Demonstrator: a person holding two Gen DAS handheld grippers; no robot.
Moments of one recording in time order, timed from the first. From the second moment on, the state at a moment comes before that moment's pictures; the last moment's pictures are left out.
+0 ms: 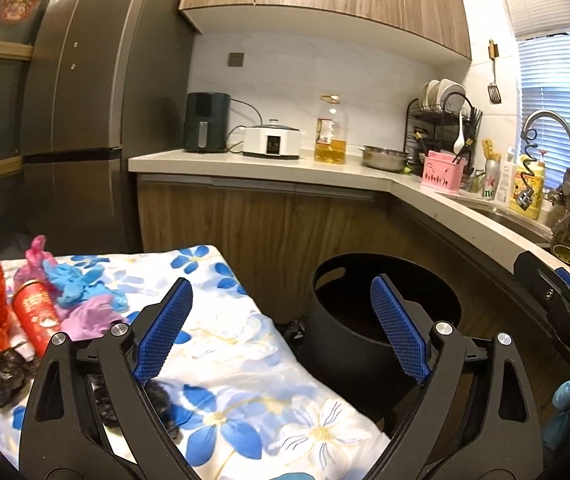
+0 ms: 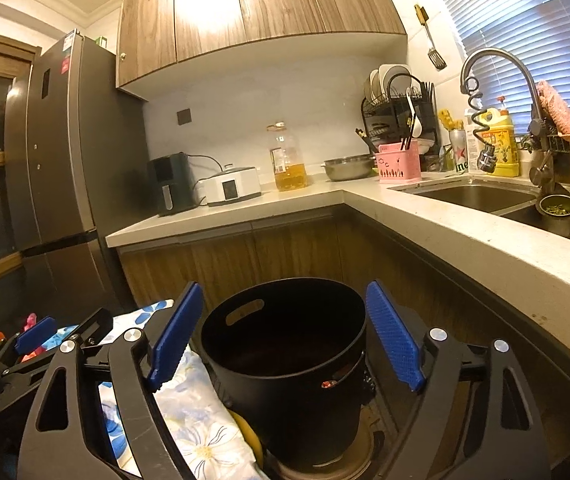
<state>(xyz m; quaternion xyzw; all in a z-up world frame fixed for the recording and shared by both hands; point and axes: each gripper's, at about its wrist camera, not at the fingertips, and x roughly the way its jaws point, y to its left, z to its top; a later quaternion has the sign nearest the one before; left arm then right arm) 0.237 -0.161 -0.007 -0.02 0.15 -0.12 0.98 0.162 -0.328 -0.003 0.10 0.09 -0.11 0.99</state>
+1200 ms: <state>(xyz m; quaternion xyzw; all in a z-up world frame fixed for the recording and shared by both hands) 0.153 -0.014 -0.034 -0.06 0.14 0.02 0.99 0.141 -0.214 -0.029 0.08 0.10 0.01 0.99</state>
